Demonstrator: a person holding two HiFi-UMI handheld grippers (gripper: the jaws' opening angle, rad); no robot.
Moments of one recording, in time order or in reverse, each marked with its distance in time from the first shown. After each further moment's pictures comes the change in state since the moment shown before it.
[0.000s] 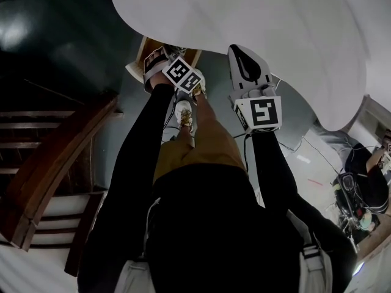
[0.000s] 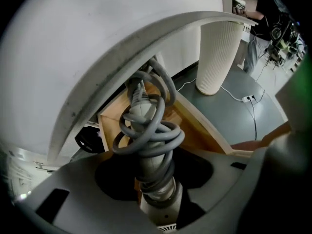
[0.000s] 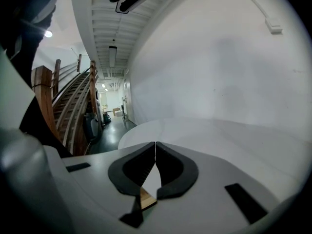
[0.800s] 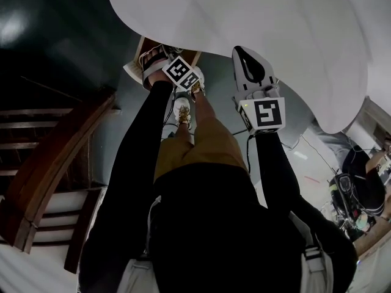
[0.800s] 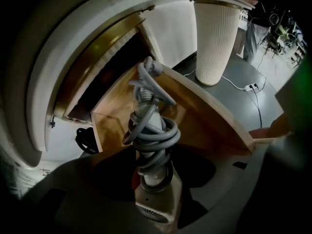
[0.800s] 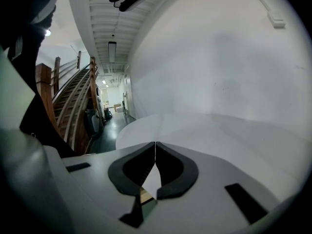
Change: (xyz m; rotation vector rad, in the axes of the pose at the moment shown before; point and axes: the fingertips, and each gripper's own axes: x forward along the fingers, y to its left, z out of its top) left arm 0.031 -0.002 -0.010 0.074 0.044 0.037; right arm 0.007 -0.012 -0.015 -0.009 0.050 0.025
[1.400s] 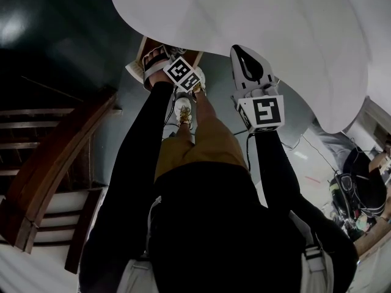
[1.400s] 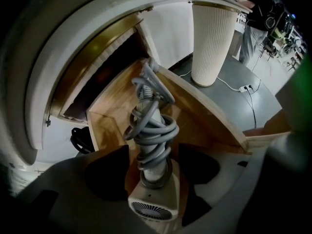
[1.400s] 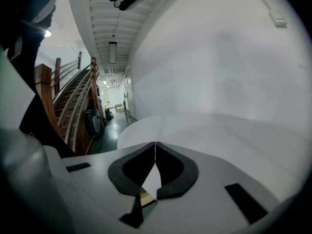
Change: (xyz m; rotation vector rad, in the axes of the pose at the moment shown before) left arm -0.002 -0.011 -0.003 0.013 -0.001 -0.057; right arm 0.004 0.008 0.000 0.002 -0.004 0.008
